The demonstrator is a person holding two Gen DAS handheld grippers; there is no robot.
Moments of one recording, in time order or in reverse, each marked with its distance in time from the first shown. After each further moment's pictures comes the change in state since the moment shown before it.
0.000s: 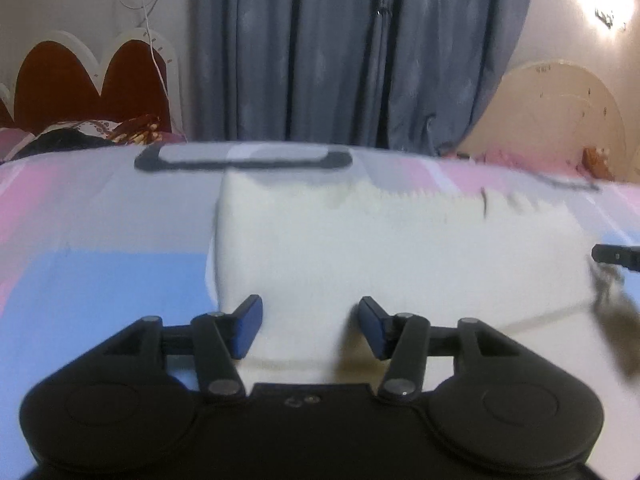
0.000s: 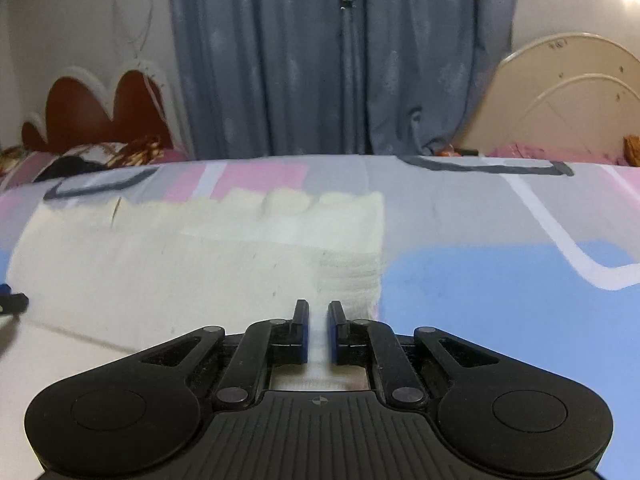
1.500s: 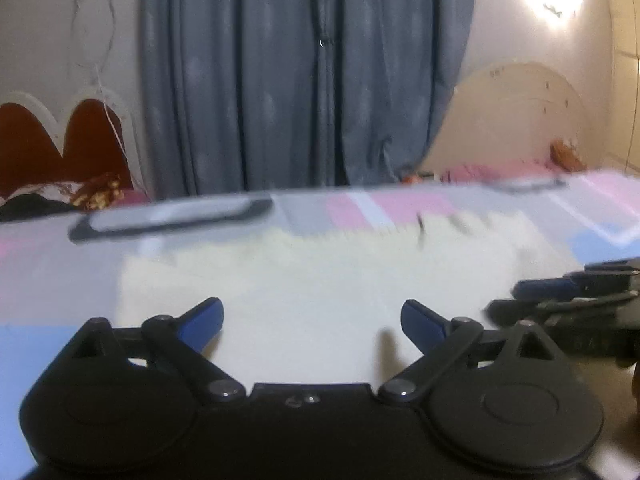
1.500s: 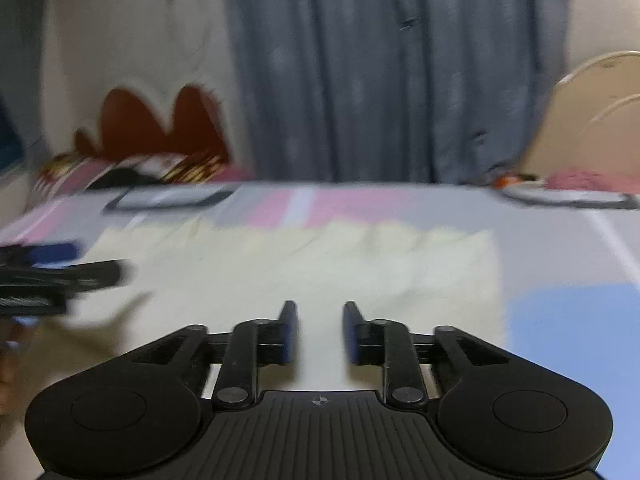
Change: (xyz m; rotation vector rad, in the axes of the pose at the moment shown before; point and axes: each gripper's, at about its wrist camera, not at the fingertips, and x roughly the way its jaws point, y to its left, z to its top) left arm 0.019 -0.073 0.001 0.138 -0.084 -0.037; right arm 0.018 0.062 -0.013 -0.104 0.012 0.181
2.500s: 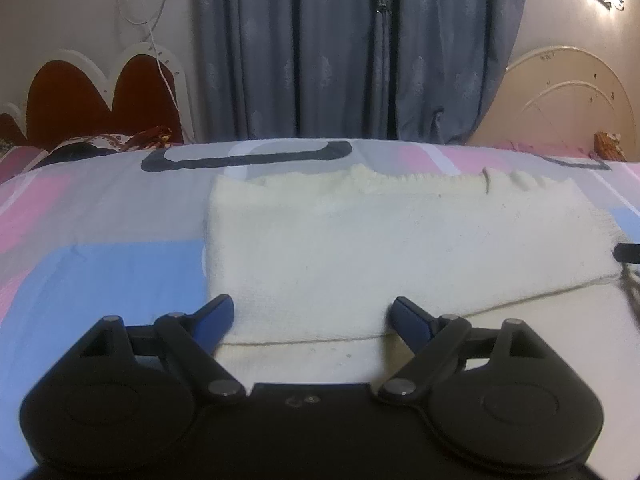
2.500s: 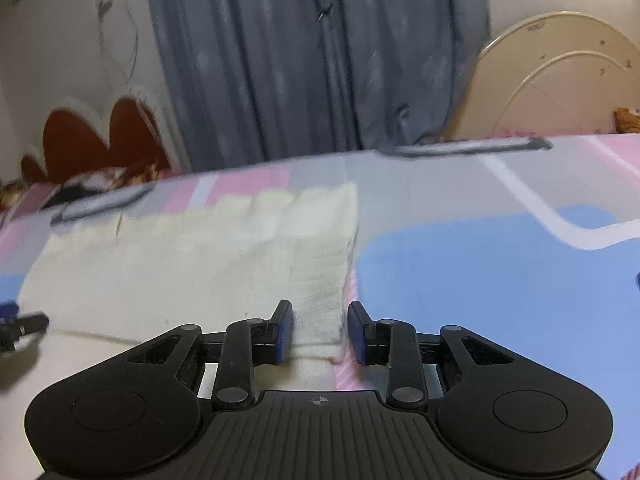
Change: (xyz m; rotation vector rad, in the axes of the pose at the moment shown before) left arm -0.021 0.044 -0.024 -0.079 0.086 0.115; right arm -0.047 -0.072 -0.019 0.176 -0.021 -0.136
